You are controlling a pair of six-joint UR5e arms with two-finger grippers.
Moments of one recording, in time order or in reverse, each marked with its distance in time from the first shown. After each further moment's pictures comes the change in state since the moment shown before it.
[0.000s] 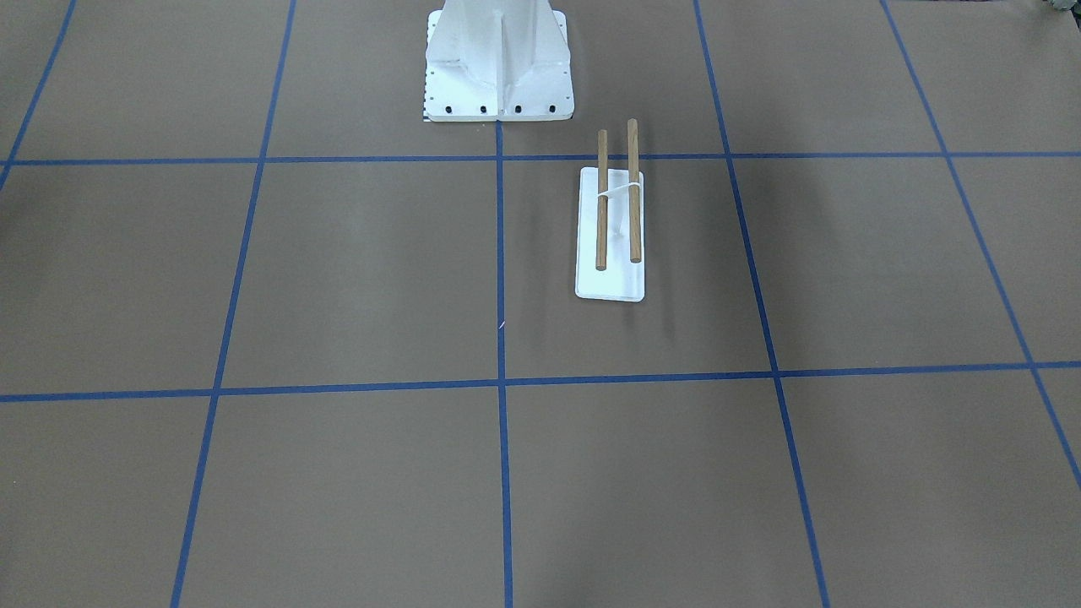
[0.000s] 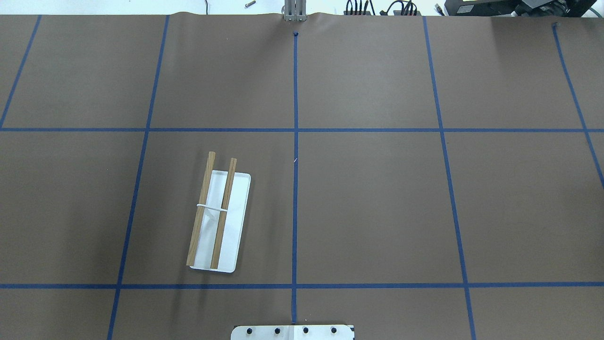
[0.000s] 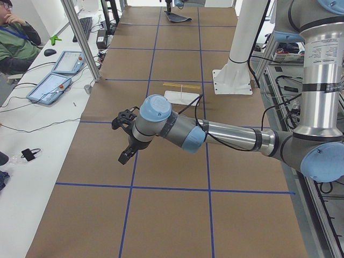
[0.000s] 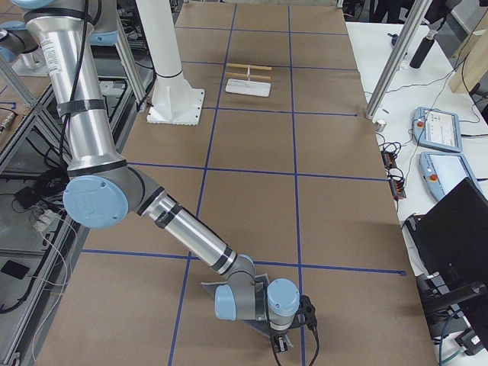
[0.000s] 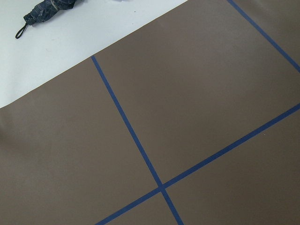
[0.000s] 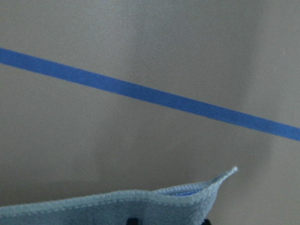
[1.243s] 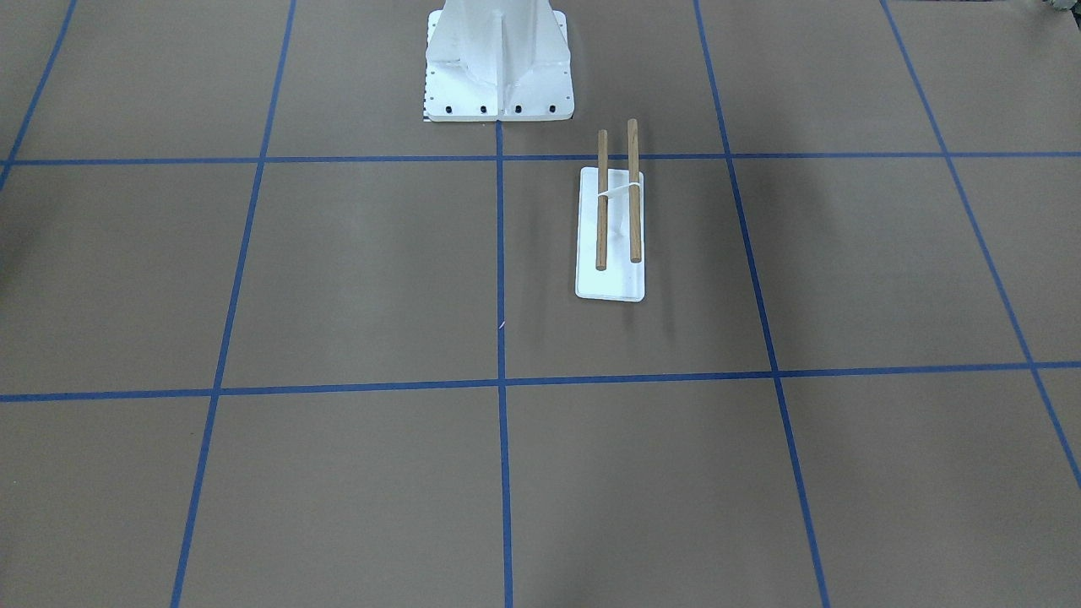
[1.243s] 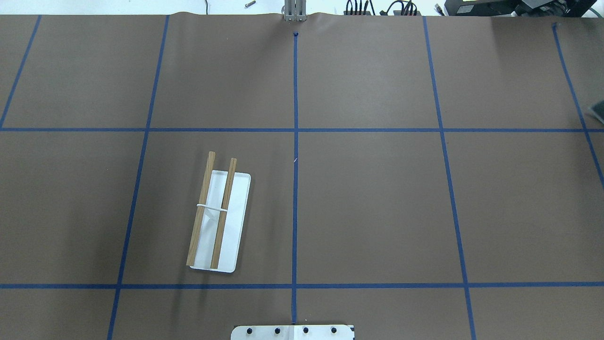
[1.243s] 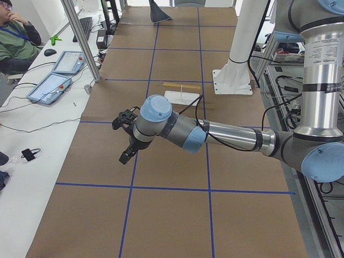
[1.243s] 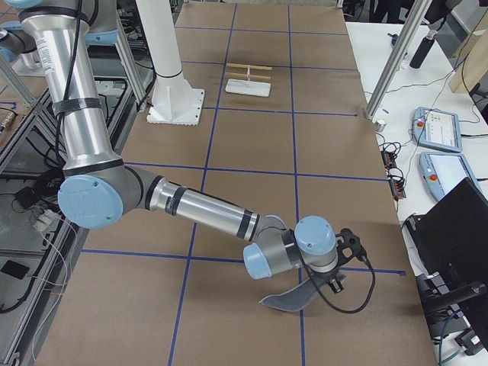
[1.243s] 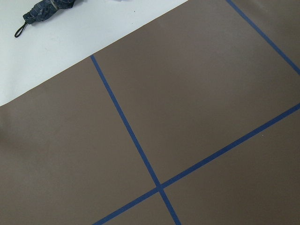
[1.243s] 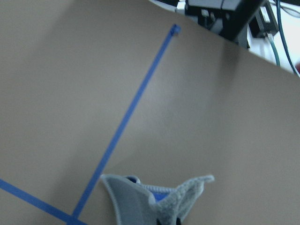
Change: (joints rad) left arm 0.000 0.004 -0.005 -0.009 -0.007 -0.009; right arm 0.067 0.018 0.455 -0.032 0.127 0.006
